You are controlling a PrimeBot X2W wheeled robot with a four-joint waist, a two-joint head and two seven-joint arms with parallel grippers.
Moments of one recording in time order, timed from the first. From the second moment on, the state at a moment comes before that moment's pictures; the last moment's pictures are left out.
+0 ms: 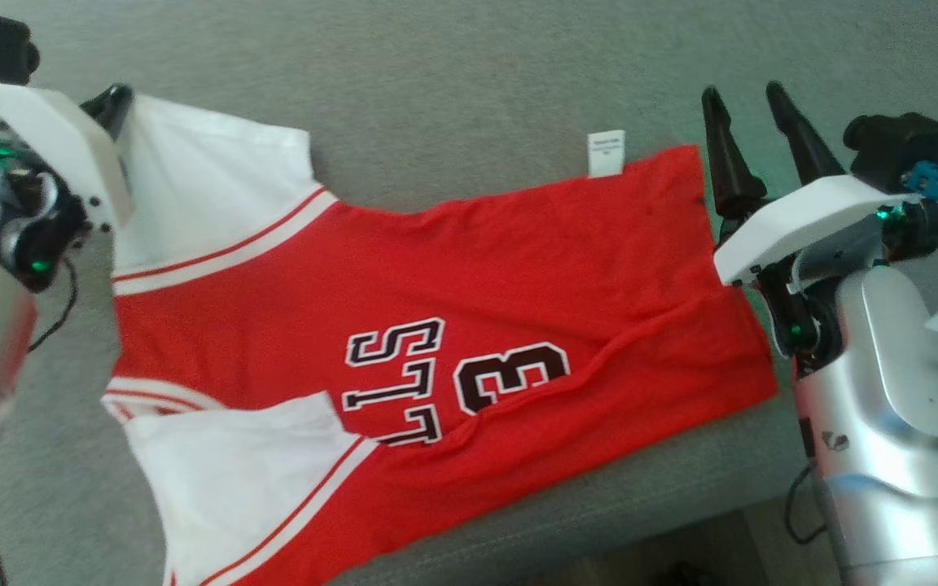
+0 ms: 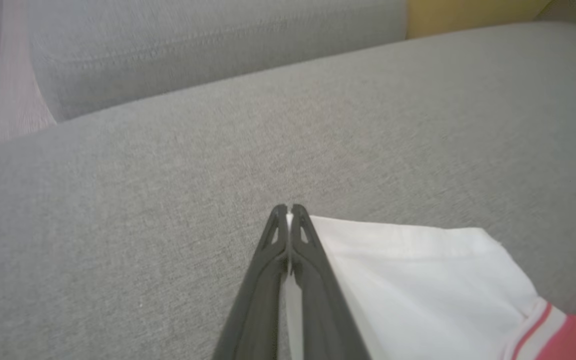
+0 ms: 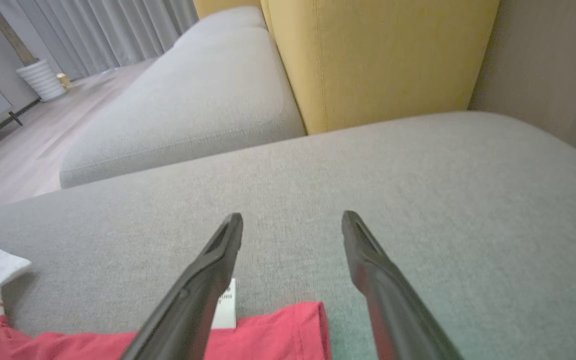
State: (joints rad) left arm -0.95 0.47 -0.65 0.83 -0.73 -0.13 0.19; right arm -0.54 -0.05 0.07 0.37 0.27 0.13 0.11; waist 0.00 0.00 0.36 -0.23
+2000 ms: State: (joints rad) left arm -0.86 0.41 -0.63 0.65 -0.74 -0.05 -0.08; right arm -0.84 -0.24 0.09 0.89 0.25 0.13 -0.02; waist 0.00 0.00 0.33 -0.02
